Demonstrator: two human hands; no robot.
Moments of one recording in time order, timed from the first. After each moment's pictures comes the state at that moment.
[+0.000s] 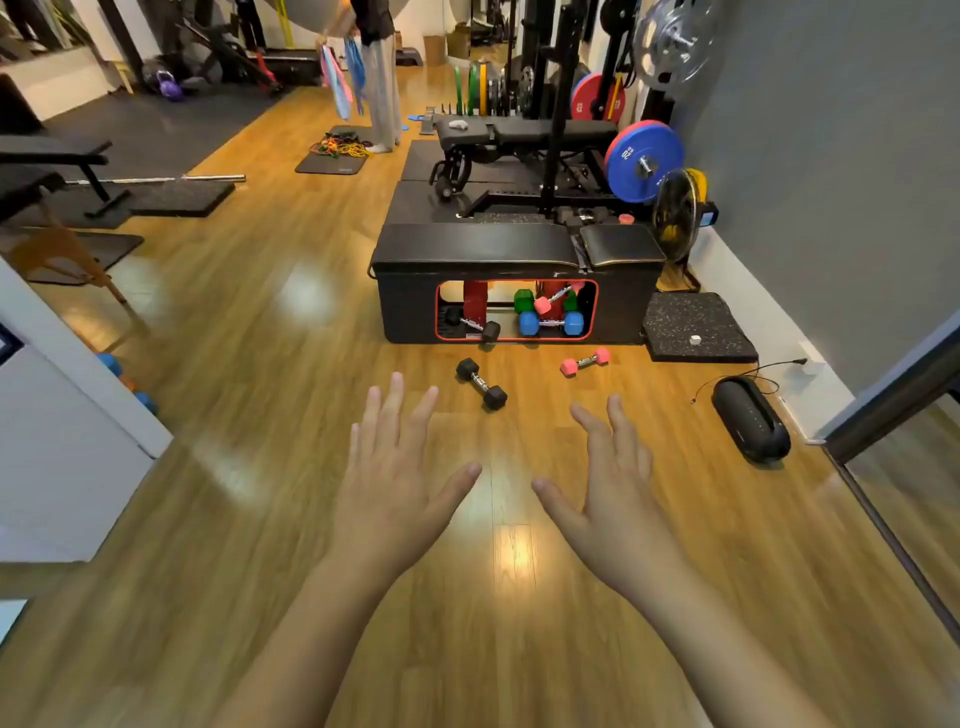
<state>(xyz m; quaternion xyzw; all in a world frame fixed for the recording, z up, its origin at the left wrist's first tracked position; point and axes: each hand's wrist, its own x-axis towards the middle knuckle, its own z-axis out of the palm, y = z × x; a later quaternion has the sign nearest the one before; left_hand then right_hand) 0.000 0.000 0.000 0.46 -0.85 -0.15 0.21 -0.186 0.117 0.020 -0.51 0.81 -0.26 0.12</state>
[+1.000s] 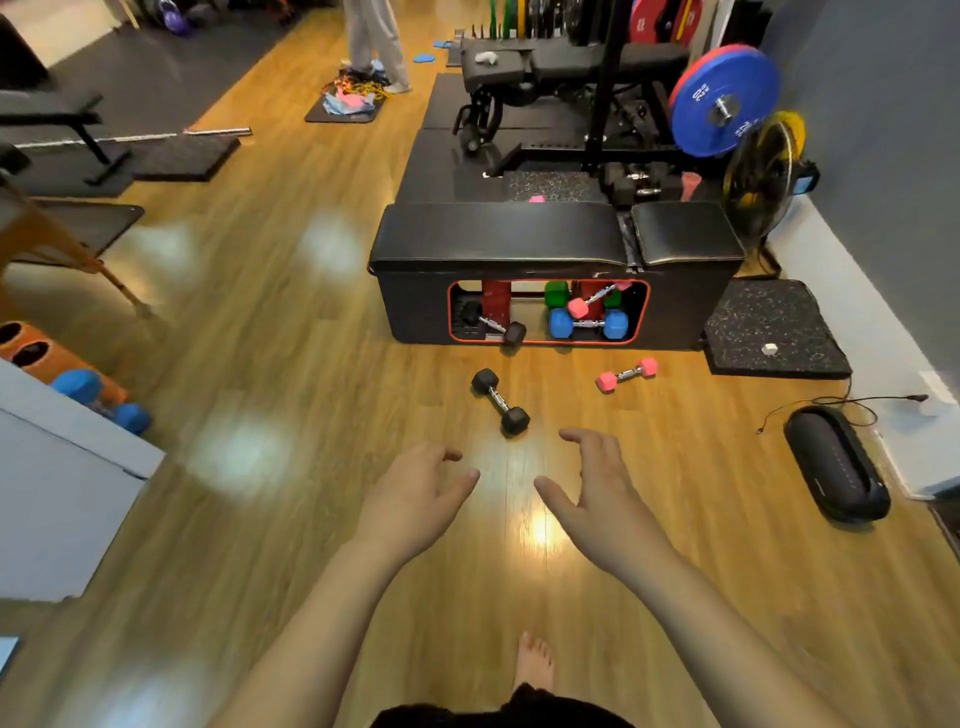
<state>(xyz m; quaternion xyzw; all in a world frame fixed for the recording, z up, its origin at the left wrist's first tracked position) -0.200 -0.292 -0.064 0.53 -0.79 -0.30 0.05 -0.397 -0.188 -0.056 -0.49 0.79 -0.26 0.27</state>
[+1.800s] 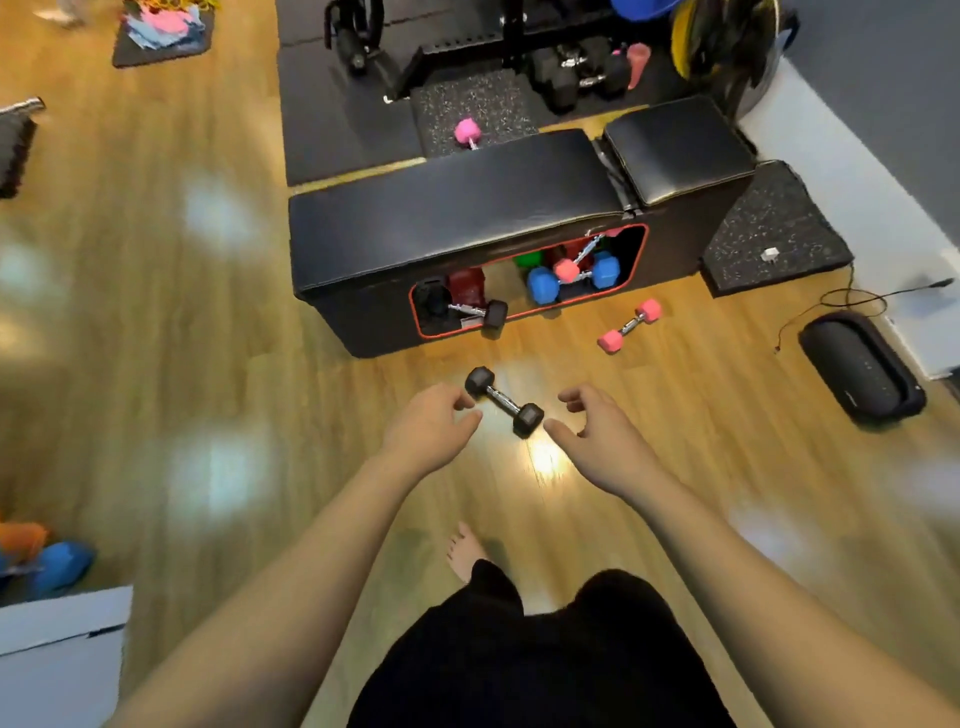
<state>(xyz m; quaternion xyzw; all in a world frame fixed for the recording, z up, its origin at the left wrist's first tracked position) -0.304 -0.693 -0.160 0.41 -0.86 -0.31 -0.07 -0.457 -0.525 -0.138 -0.33 0.84 -0.27 0.34</state>
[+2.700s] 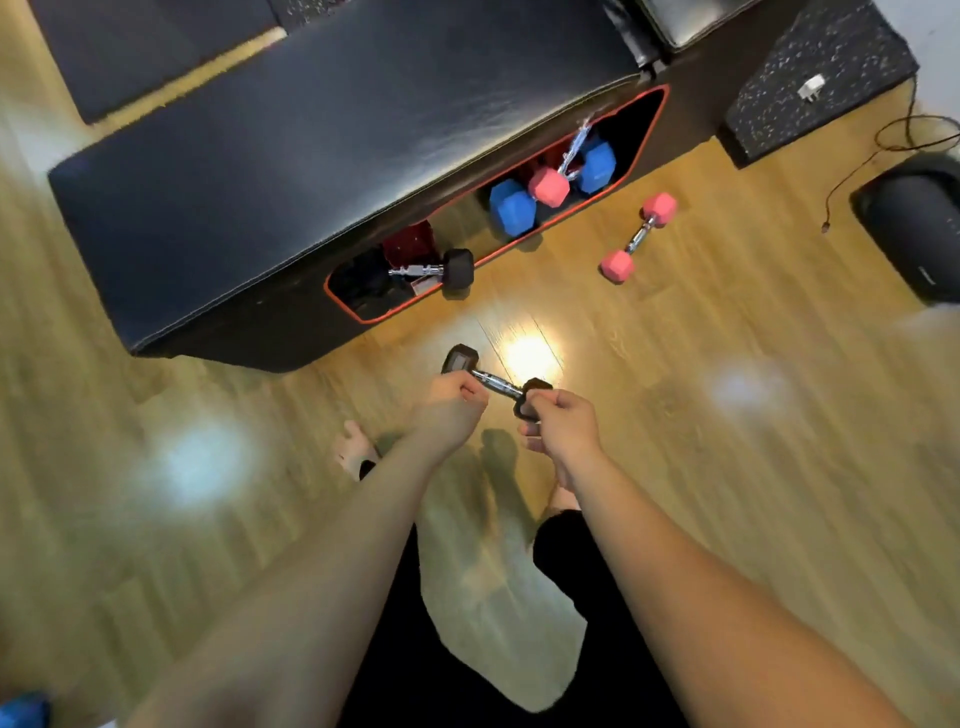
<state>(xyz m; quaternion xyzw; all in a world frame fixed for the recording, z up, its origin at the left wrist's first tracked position) -0.472 -0.866 -0.436 0.44 -0.76 -0.44 -0.19 -0.537 -0.733 -0.428 0.25 0.71 -0.51 0.42</state>
